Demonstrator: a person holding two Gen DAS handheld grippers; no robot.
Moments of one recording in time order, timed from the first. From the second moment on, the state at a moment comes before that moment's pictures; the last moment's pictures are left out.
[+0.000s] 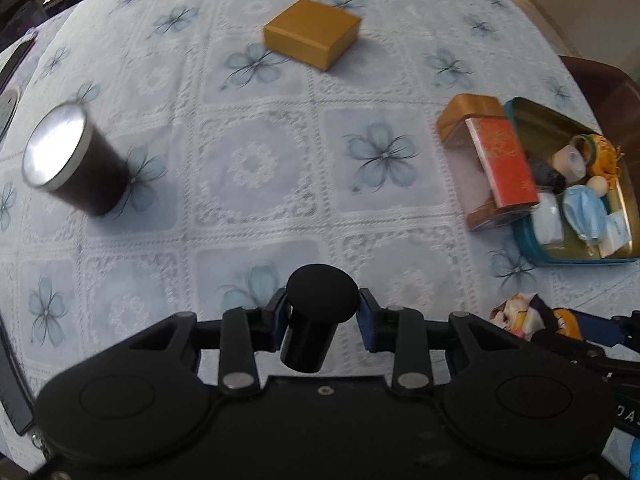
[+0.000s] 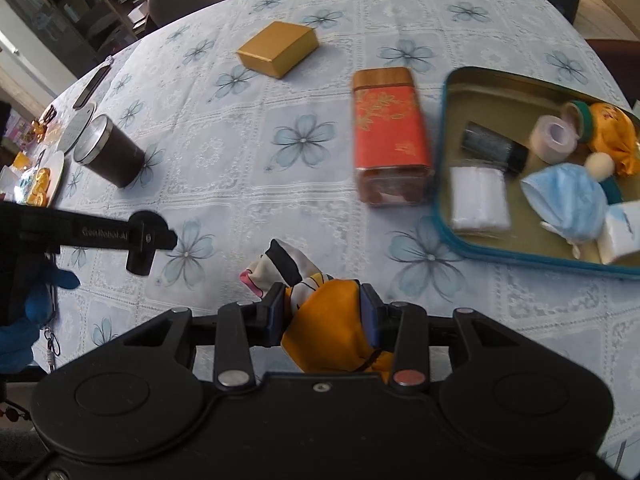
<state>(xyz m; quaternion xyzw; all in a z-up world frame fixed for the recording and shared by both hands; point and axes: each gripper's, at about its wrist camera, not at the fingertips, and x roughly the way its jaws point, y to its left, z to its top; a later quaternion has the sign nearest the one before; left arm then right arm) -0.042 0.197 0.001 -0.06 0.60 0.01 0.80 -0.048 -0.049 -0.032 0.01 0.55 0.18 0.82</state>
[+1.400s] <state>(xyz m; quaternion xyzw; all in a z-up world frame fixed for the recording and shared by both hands) 0.011 0.015 -0.007 0.01 0.58 0.03 0.82 0.050 -0.262 0.011 0.08 0.46 0.03 0.88</state>
